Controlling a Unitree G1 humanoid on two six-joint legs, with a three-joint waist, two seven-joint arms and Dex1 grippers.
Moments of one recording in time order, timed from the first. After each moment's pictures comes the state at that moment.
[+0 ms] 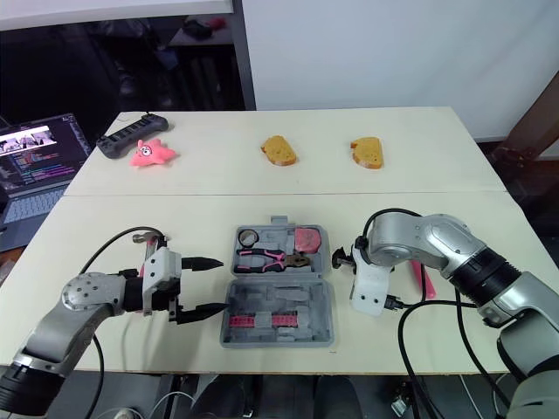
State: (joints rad) left arm -0.04 0.70 -0.06 -0.21 -0.35 0.17 -1.08; right arm -0.79 -0.96 0.72 0.08 -0.76 -0.78 1.20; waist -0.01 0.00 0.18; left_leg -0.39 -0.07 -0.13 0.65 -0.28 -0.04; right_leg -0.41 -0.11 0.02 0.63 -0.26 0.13
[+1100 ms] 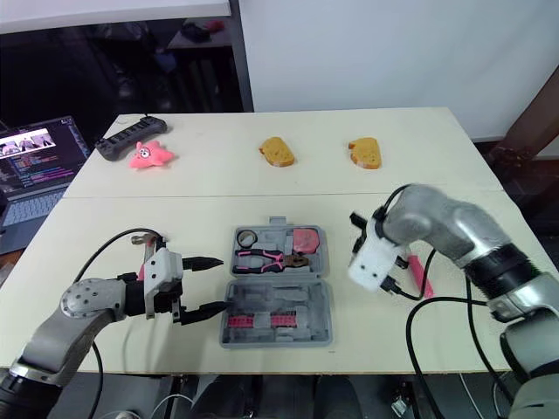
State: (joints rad) left arm -0.01 0.69 -0.05 -0.29 -0.36 0.22 -1.01; right arm -0.68 -1.03 0.39 -0.14 -0.25 -0.14 1.46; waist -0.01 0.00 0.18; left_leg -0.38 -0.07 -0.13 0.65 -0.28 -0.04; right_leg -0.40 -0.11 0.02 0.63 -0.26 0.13
